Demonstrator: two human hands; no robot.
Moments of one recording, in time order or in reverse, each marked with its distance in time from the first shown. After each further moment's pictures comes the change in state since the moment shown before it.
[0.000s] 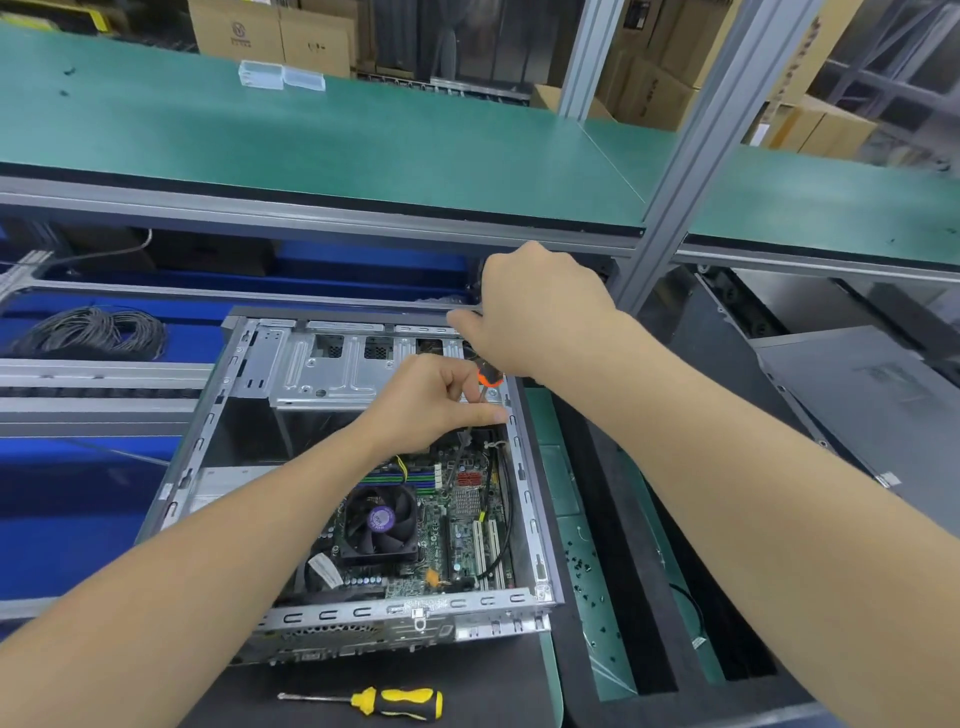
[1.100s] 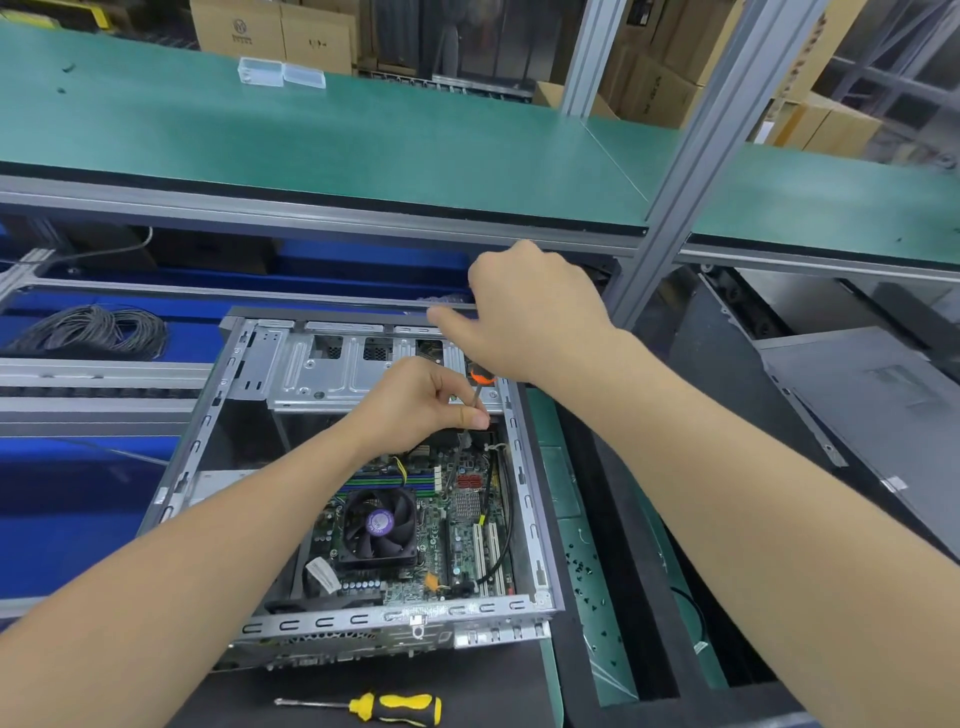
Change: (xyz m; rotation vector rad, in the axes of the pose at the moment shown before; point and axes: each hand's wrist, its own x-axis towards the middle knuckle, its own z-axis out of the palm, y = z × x) left_hand 0.000 0.002 -0.012 0.054 -0.072 -0.058; right_hand 0.009 0.006 0.018 0.083 0.175 -0.107
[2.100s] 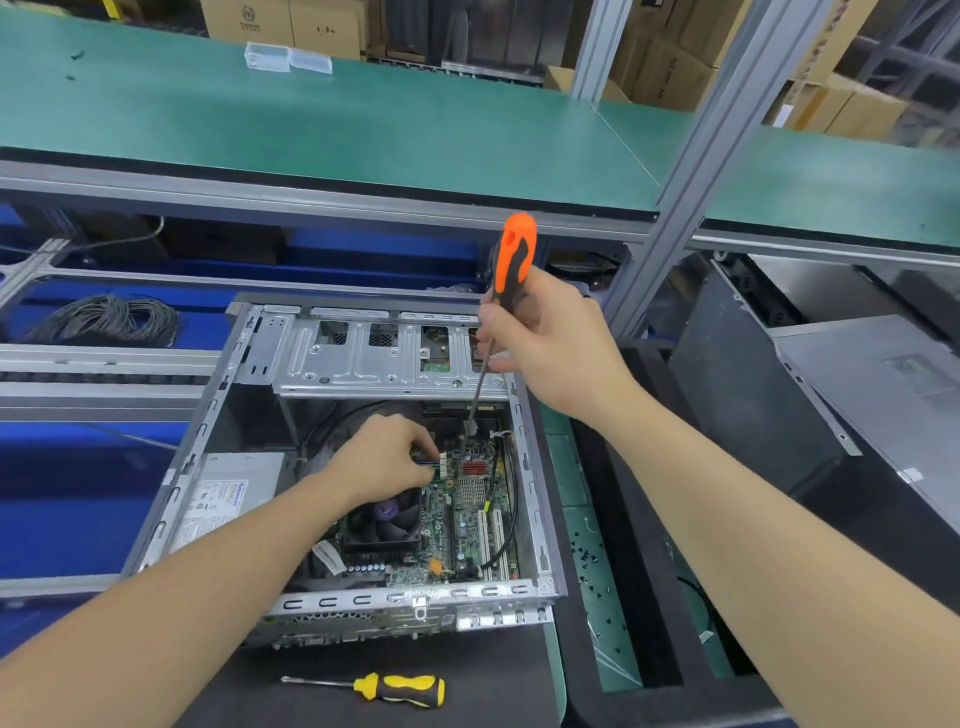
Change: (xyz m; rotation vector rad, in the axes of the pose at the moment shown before) left_hand -0.042 -0.064 0.025 0.491 -0.098 -0.274; right_hand -0.036 0.030 0.048 1.016 0.016 0.132
